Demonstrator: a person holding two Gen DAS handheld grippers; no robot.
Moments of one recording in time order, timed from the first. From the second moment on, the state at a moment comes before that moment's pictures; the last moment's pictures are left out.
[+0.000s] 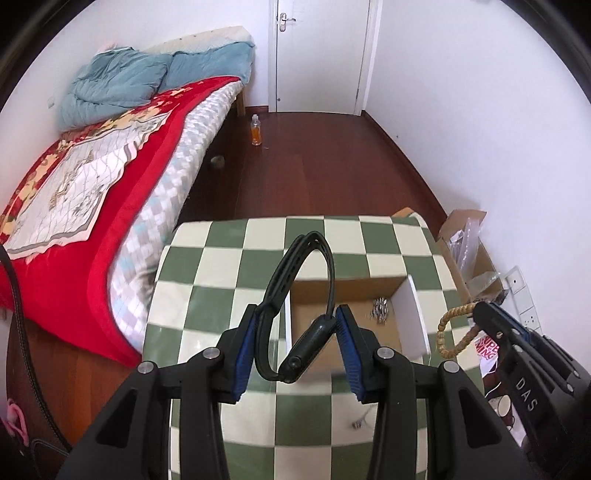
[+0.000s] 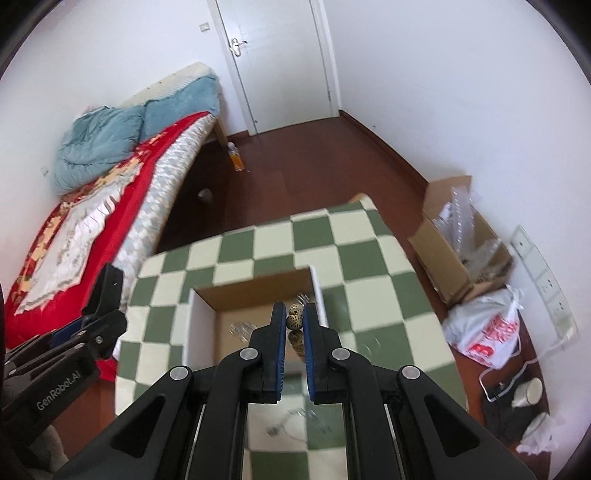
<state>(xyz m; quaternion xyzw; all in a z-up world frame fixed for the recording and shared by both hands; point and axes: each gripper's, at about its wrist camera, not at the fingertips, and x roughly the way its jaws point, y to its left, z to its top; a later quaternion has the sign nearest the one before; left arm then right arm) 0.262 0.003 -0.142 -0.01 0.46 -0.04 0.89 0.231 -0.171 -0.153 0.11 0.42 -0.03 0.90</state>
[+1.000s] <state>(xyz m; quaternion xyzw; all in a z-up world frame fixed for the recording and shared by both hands) 0.361 0.010 -0.235 -0.12 0.63 -0.09 0.76 0.310 -0.190 -0.260 0.16 0.57 -0.02 0.80</state>
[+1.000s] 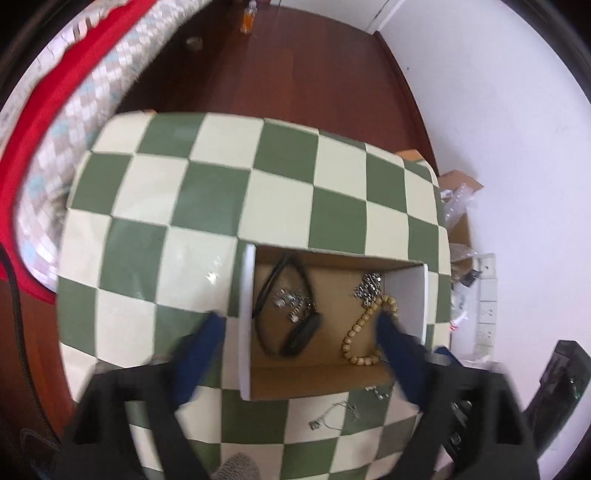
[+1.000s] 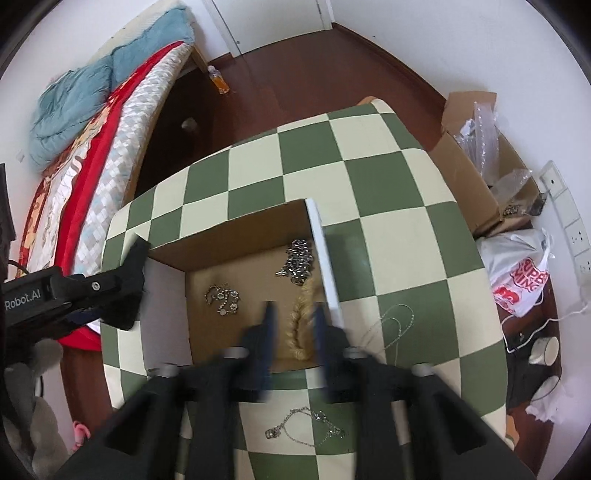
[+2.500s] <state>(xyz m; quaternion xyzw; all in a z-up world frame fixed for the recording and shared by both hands) 0.198 0.031 -0.157 0.03 0.45 0.03 0.89 0.197 -0.152 -0.159 0.02 0.47 -0.04 0.88</state>
